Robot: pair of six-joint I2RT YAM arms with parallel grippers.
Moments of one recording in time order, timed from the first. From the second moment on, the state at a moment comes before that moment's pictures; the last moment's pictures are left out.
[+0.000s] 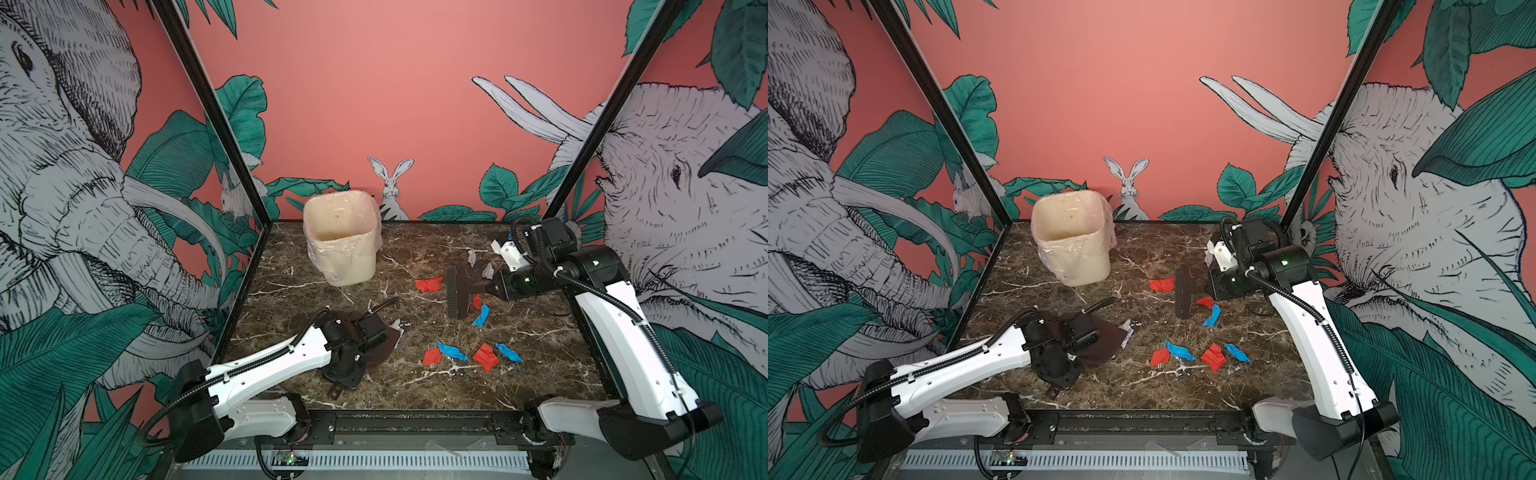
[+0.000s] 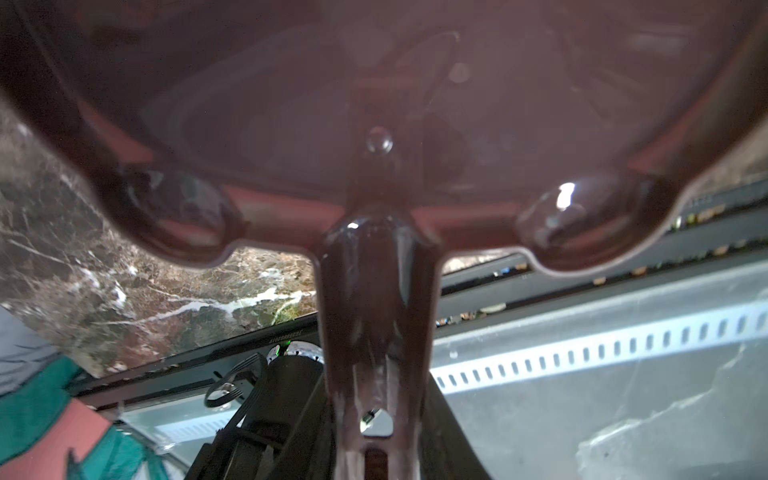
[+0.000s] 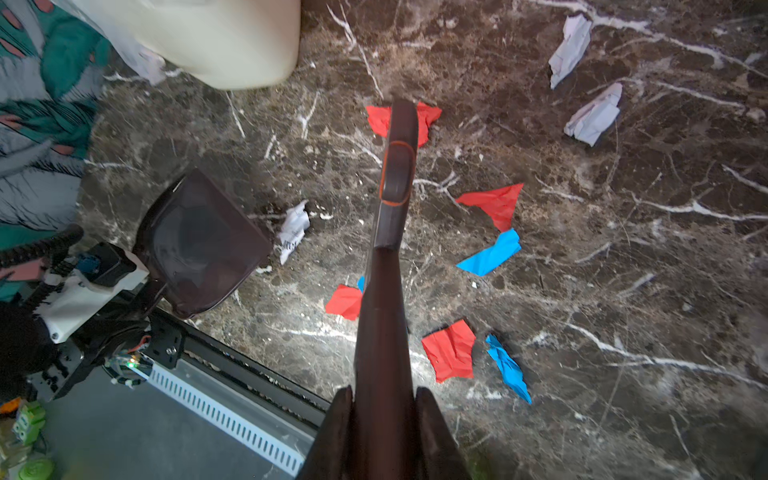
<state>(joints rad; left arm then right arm) -1.10 1.24 0.98 -1.42 -0.03 -0.56 0.36 1.30 1.67 -1.46 -0.21 0.10</state>
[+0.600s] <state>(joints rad) -1.30 1.42 1.07 -1.44 -0.01 -0.37 0.67 1.32 1.69 -1.69 -0.16 0.09</state>
